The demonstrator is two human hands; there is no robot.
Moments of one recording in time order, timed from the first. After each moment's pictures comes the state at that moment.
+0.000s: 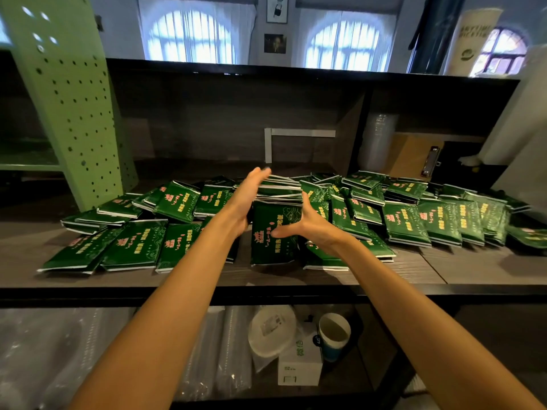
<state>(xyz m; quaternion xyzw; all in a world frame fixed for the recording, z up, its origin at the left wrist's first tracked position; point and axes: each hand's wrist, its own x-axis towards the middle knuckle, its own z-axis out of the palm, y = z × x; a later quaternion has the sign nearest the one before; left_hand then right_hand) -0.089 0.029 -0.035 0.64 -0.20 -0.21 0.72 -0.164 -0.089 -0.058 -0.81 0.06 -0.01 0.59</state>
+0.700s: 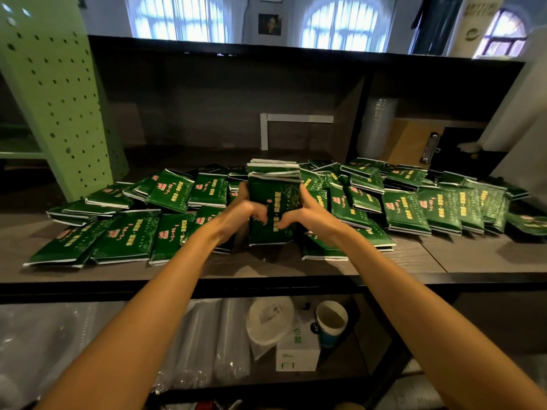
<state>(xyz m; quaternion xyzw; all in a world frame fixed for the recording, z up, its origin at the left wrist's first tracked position) -0.069 0.046 -0.080 0.73 -0.31 -0.21 0.57 -0.143 -0.105 -0.079 -0.80 0.05 -0.04 0.60</state>
